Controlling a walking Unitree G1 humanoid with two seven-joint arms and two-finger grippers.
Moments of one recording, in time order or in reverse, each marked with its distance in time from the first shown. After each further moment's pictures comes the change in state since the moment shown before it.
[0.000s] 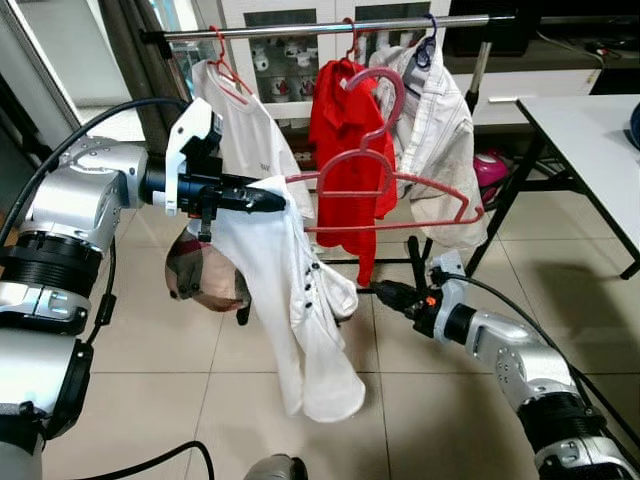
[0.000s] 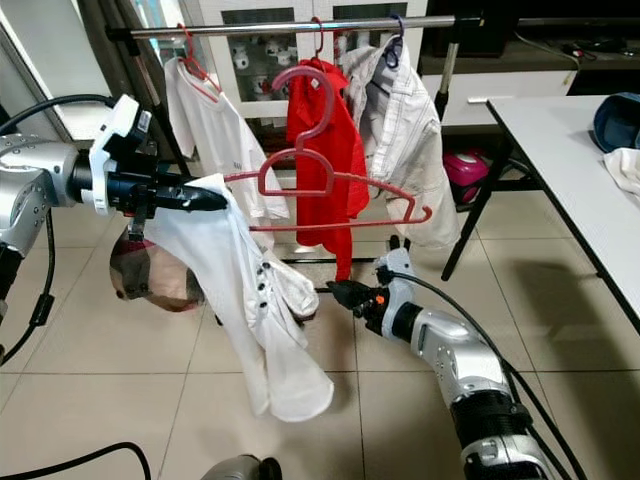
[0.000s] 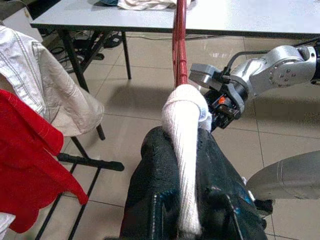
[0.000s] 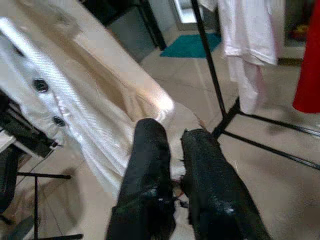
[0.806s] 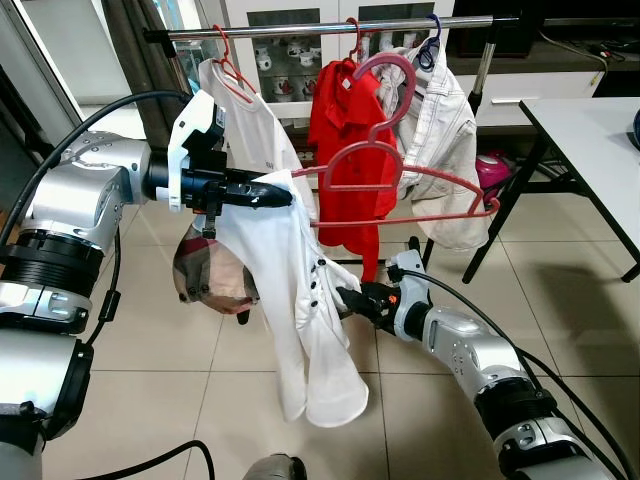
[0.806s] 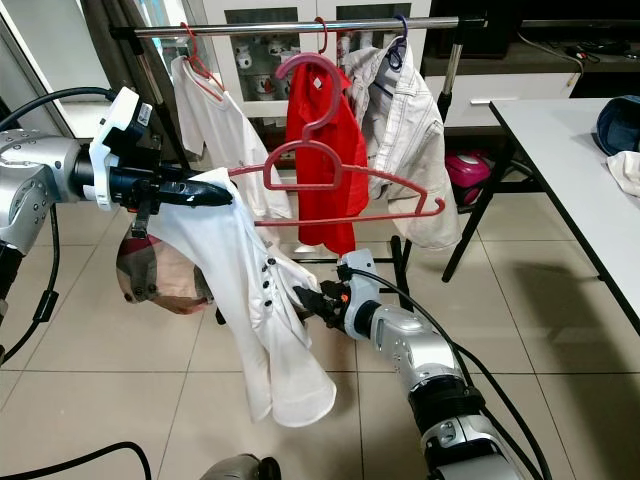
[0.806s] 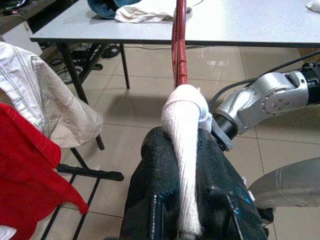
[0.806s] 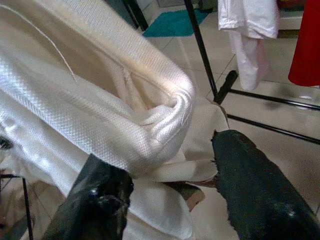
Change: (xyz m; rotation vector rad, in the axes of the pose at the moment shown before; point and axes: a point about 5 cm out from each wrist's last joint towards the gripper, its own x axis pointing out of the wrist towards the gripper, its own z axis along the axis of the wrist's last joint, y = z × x) left arm 0.004 -0.003 0.009 0.020 -0.031 -0.020; right arm 0.044 0.019 -0.011 0.073 0.076 -0.107
